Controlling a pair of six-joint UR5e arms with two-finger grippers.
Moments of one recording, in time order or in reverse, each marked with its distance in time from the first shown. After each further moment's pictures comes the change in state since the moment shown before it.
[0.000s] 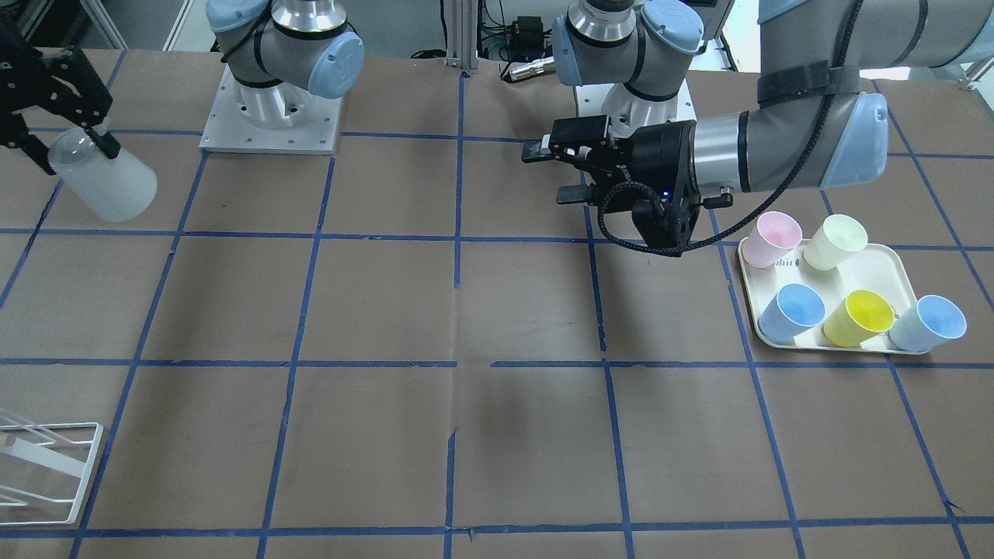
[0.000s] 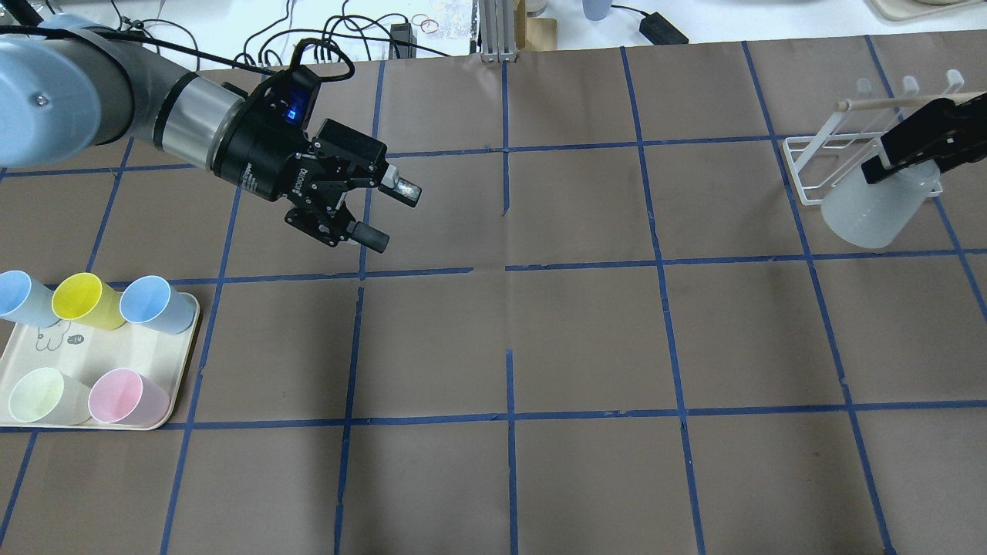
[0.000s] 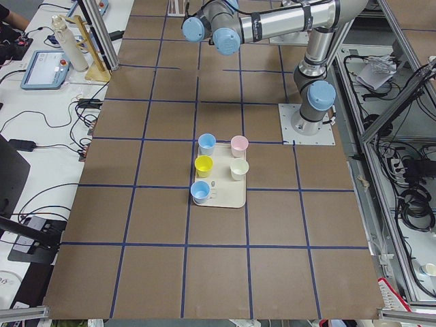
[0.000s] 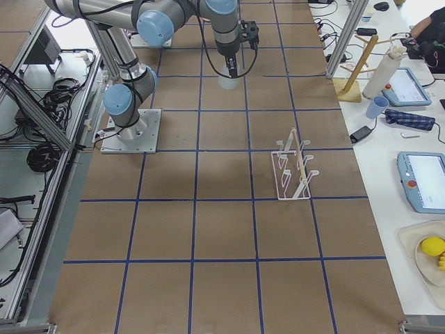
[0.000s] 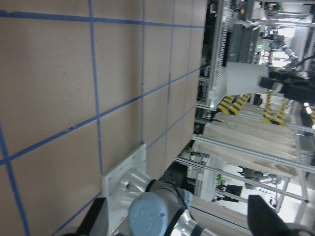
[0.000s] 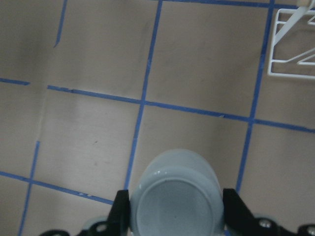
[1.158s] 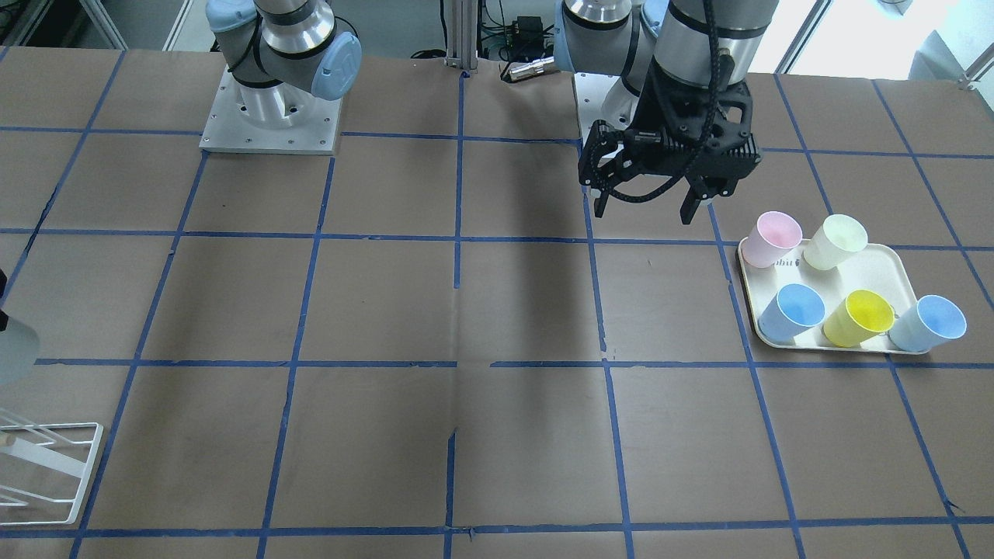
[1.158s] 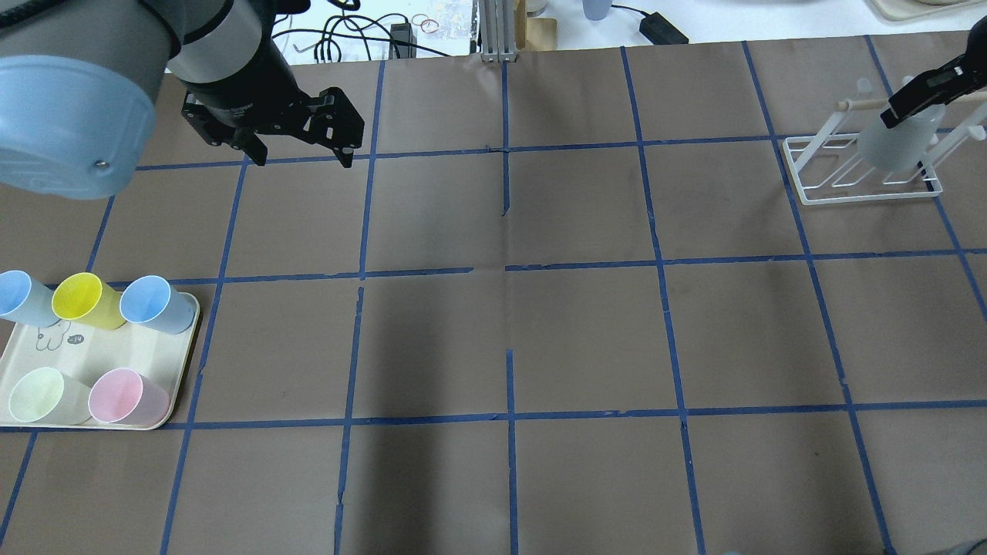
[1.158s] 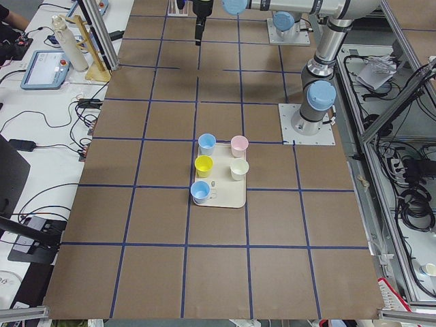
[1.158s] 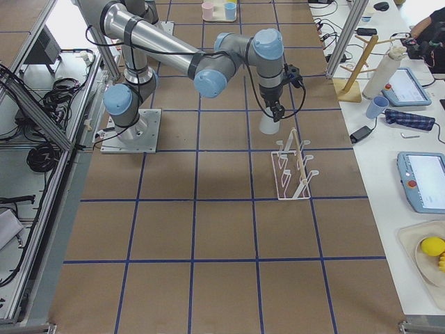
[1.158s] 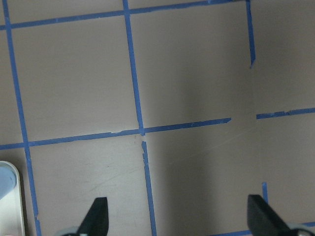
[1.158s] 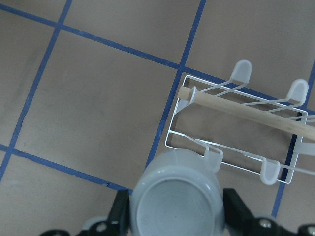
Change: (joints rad) left arm -0.226 0.116 0.087 0.572 0.809 -0.522; right arm -0.015 0.361 -0.097 -0.398 -0.085 -0.148
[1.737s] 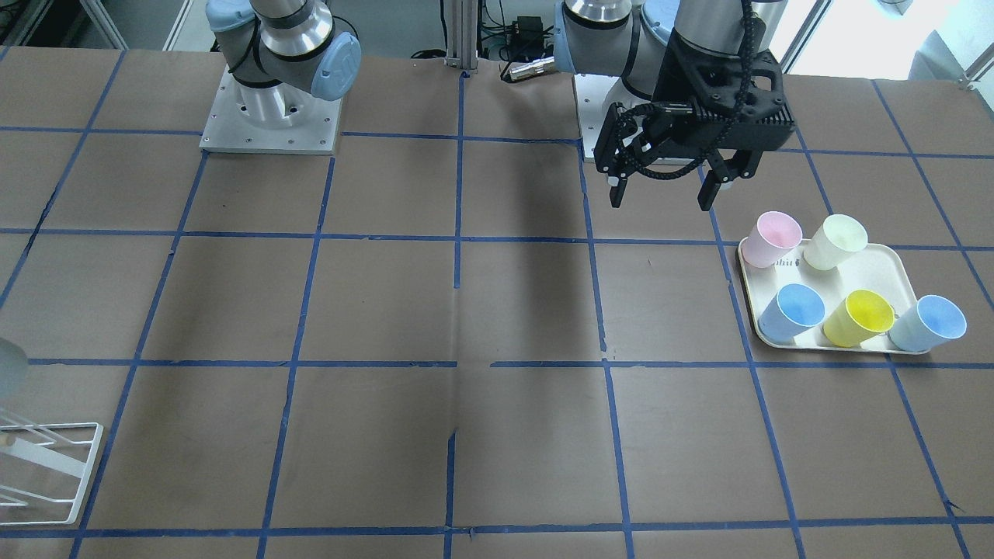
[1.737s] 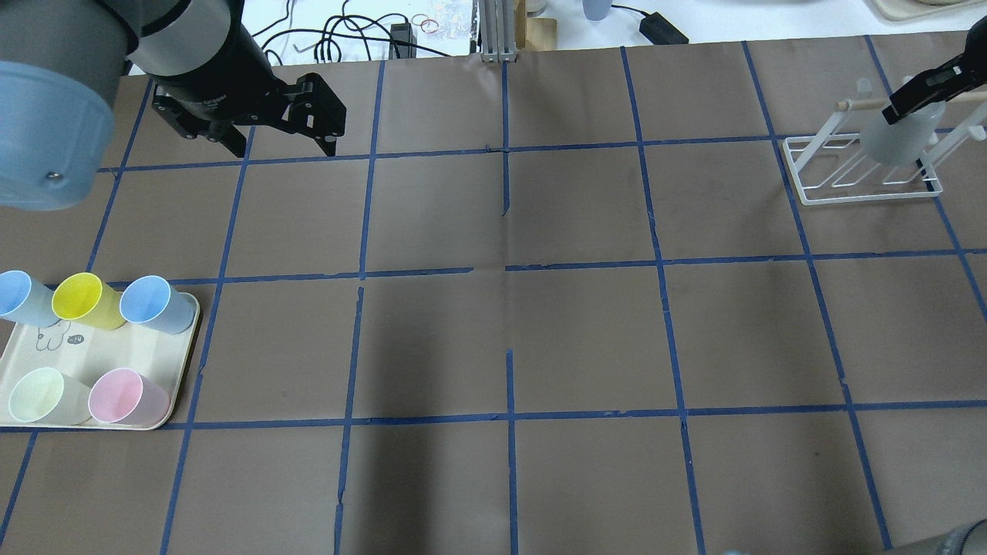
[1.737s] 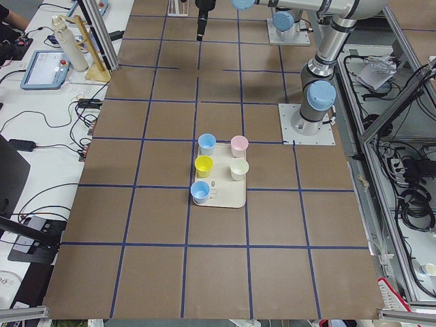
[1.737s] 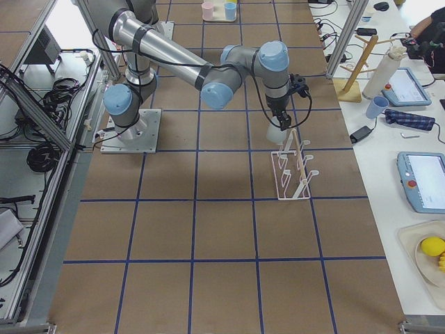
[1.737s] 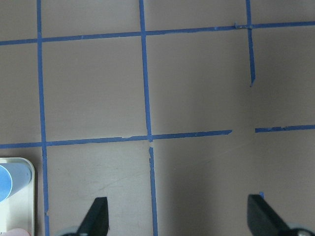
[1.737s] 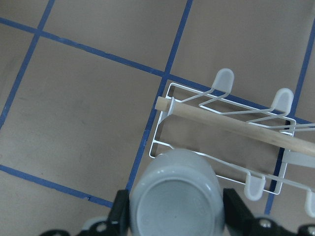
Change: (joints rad) left arm 0.018 0.007 0.016 0.005 0.013 -0.053; right arm -0.007 0.036 -0.003 -0.057 0.000 0.001
